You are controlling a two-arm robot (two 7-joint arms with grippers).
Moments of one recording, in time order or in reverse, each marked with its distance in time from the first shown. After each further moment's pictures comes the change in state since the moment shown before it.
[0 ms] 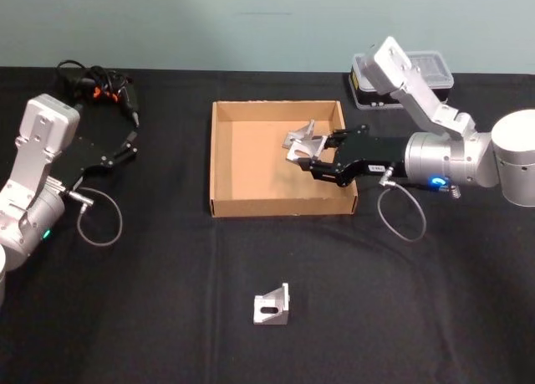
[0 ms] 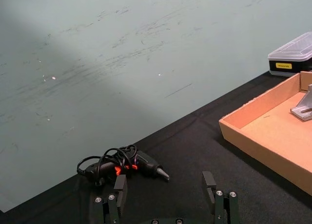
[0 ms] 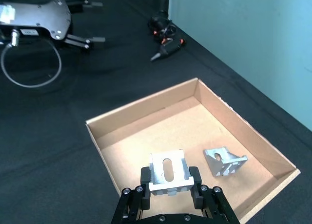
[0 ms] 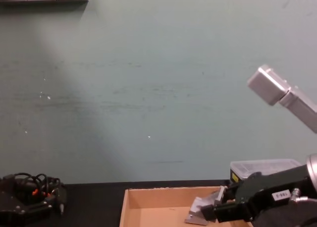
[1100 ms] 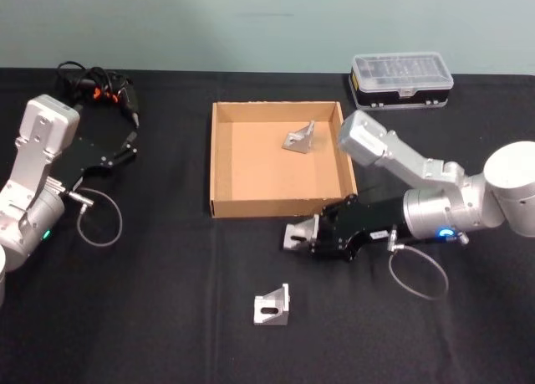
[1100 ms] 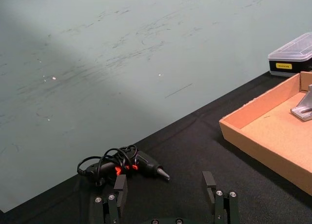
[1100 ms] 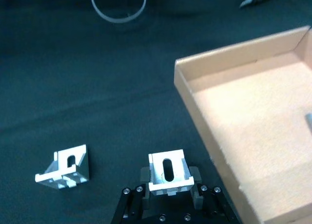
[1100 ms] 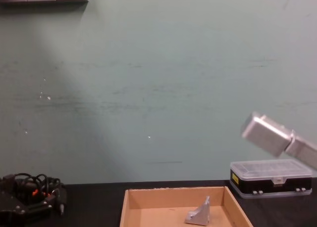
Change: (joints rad) left arm 0.000 0.000 0.000 0.000 0.000 0.000 0.000; right arm -0.022 0.083 -0.111 -0.080 -0.044 0.051 0.189
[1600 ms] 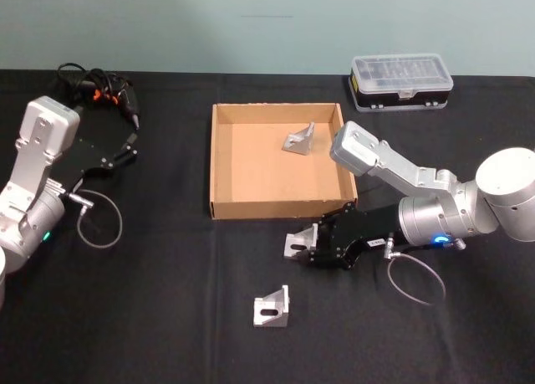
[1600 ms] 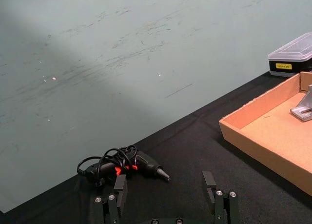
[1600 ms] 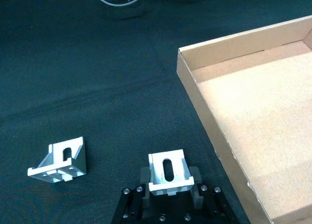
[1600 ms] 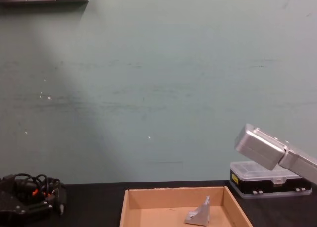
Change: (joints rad) left arm 0.000 0.000 0.000 0.000 0.000 0.000 0.000; right arm 0.007 -0.011 -0.028 0.019 -0.031 0.006 -0.006
